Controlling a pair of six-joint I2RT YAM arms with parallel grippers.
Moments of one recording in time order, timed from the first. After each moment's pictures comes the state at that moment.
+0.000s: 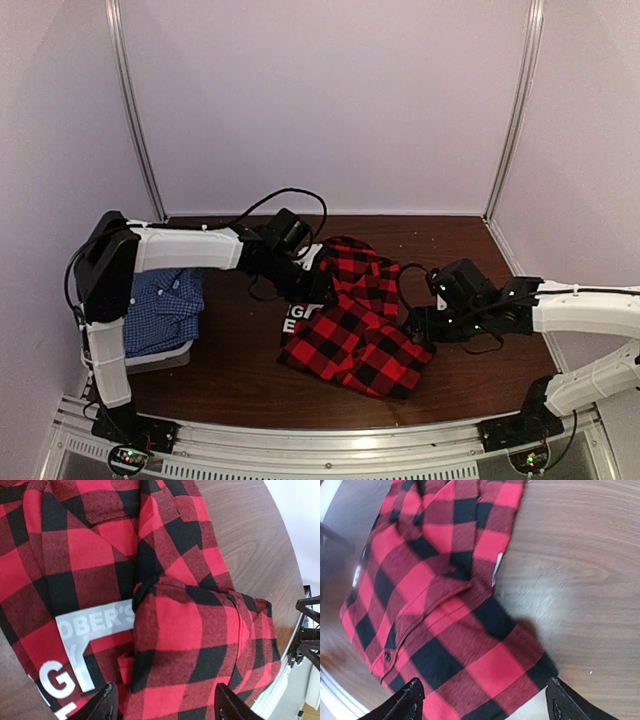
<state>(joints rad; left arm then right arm) -0.81 1.95 1.43 -0.42 0.35 -0.45 0.86 1.17 0.70 -0.49 0.15 0.74</state>
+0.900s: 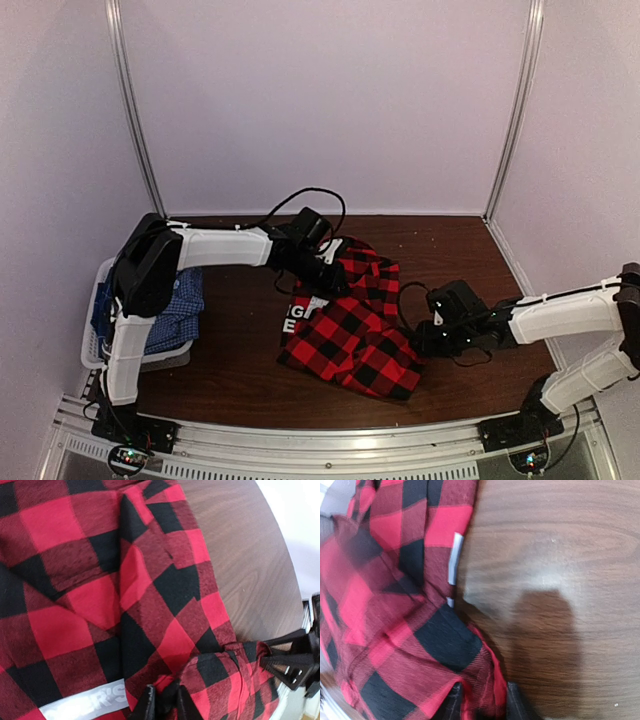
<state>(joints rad) -0.80 2.22 1.71 -0.38 0.38 -0.45 0.75 1.33 0.50 -0.12 0.05 0.81</state>
